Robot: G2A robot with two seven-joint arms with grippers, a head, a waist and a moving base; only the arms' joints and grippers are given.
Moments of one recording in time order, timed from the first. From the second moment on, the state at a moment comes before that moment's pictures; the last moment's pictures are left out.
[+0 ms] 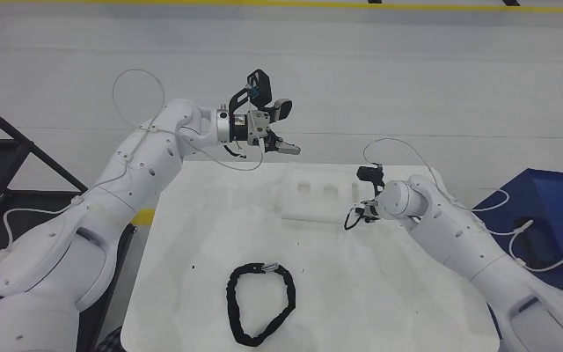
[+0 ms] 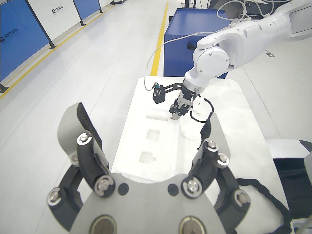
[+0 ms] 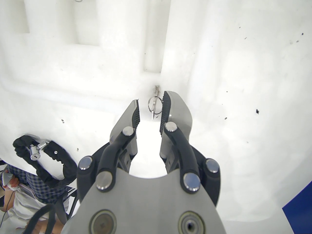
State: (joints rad) left arm 0.26 -1.06 -0.42 -0.94 0.62 -1.01 0.01; right arm -0.60 -1.11 0.50 -1.07 -0.28 0.36 0.92
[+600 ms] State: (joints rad) left arm 0.26 -1.06 -0.42 -0.94 0.62 -1.01 0.01; right arm -0.61 -1.15 0.50 -1.03 -0.34 0.40 0.93
